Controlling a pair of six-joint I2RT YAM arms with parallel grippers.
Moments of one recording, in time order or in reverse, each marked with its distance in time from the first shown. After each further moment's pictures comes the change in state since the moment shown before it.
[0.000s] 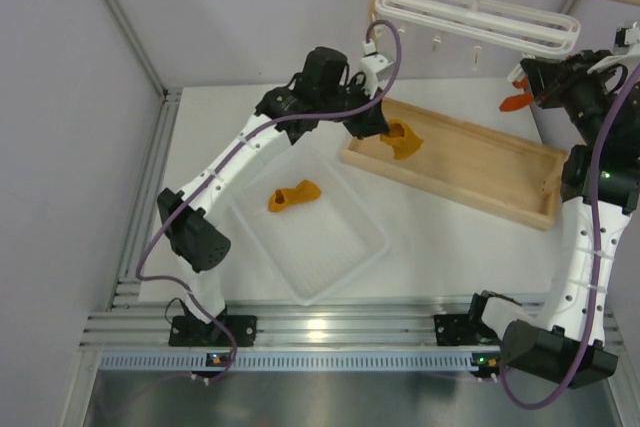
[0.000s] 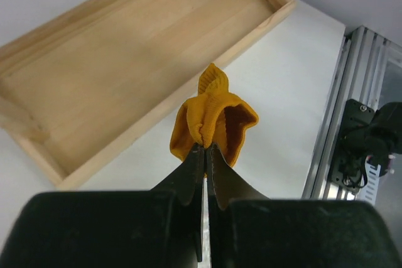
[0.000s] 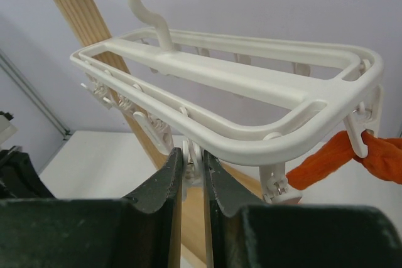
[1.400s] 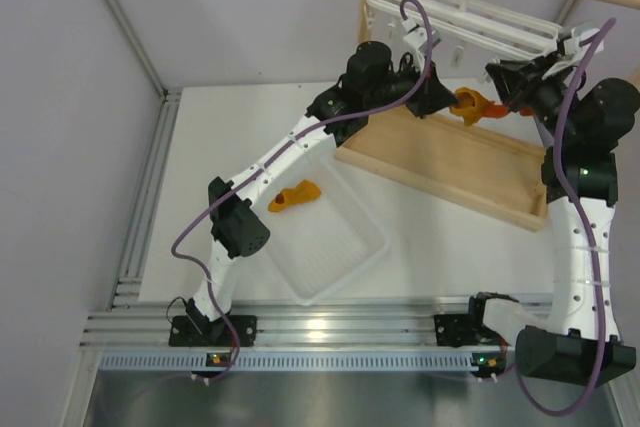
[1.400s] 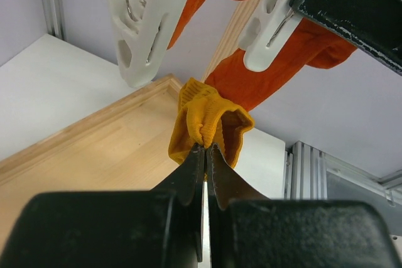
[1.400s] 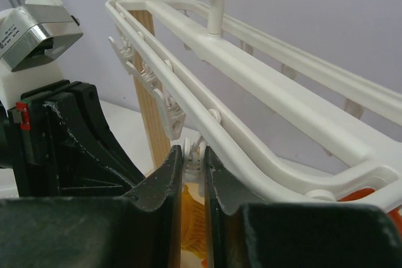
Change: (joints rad) left arm -0.141 0.333 0.362 0.451 -0.022 -0.338; right arm 0.205 0.002 -0.059 0.055 0.010 -0.225
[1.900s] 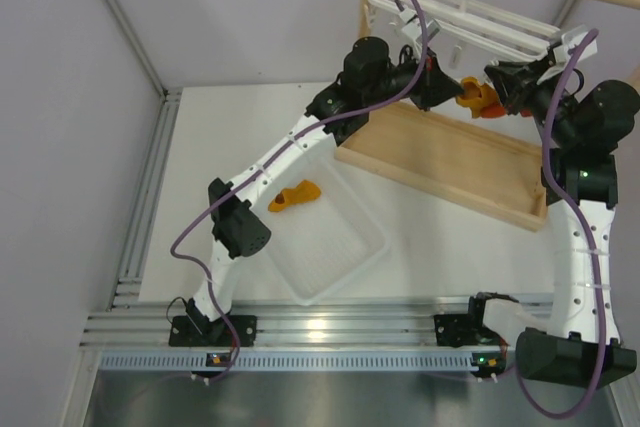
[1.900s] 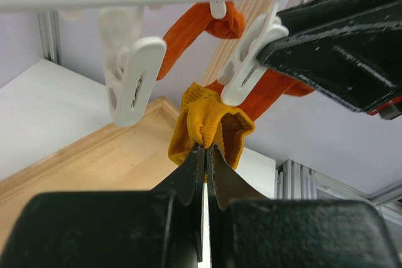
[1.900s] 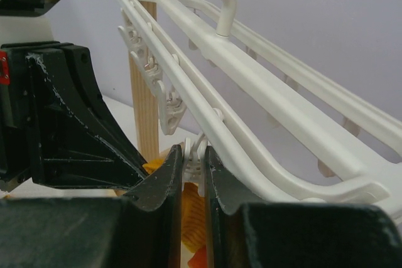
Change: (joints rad) left arm -0.004 0.002 0.027 0.055 -0.004 -0.051; right arm 0.008 -0.013 -0.006 -0.008 -0.023 -0.121
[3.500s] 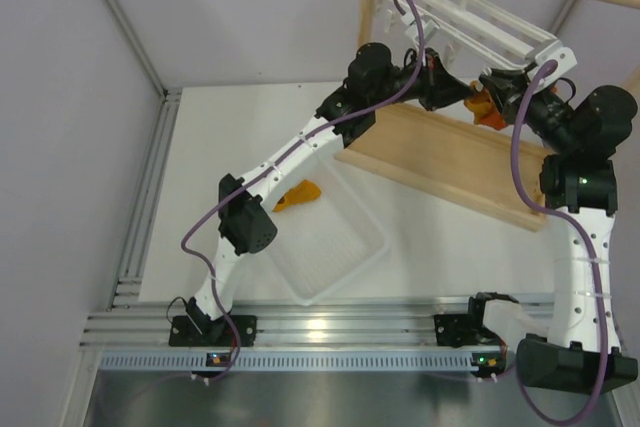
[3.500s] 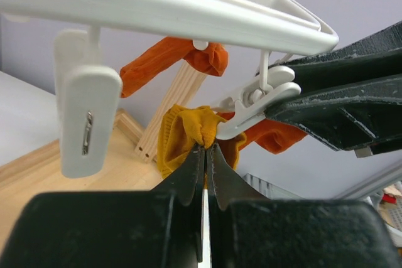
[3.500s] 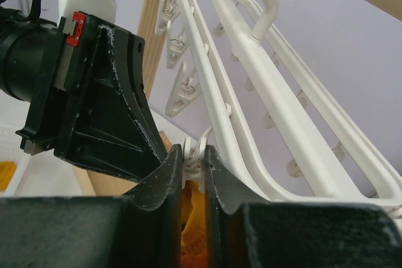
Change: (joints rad) left arm 0.002 0.064 0.006 0.178 0.069 -0.201; right arm 0.019 -0.036 -0.014 -0.058 -0.070 -0.254
